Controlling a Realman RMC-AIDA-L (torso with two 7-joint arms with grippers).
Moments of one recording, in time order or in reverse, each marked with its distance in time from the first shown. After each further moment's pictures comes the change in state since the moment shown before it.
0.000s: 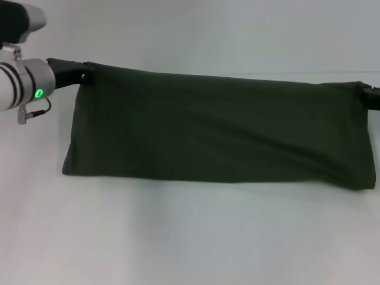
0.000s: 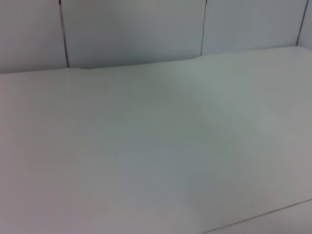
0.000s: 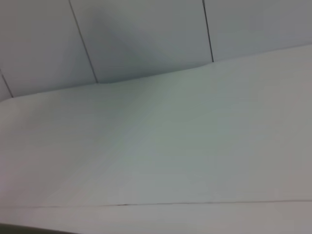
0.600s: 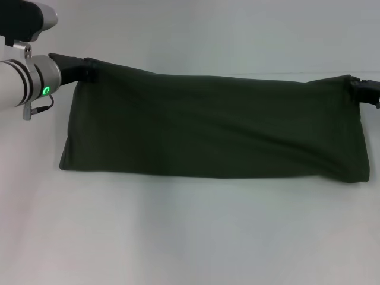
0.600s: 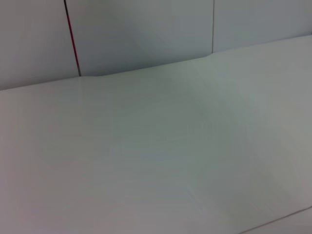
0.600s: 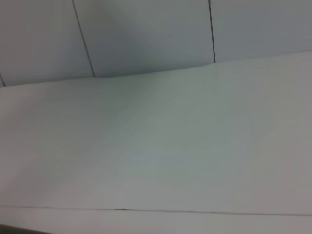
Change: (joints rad) left arm -0.025 -0.005 0.038 -0.039 0.000 -0.106 0.020; right arm 0.054 0.018 -0.024 0.011 0.001 0.092 -0.023
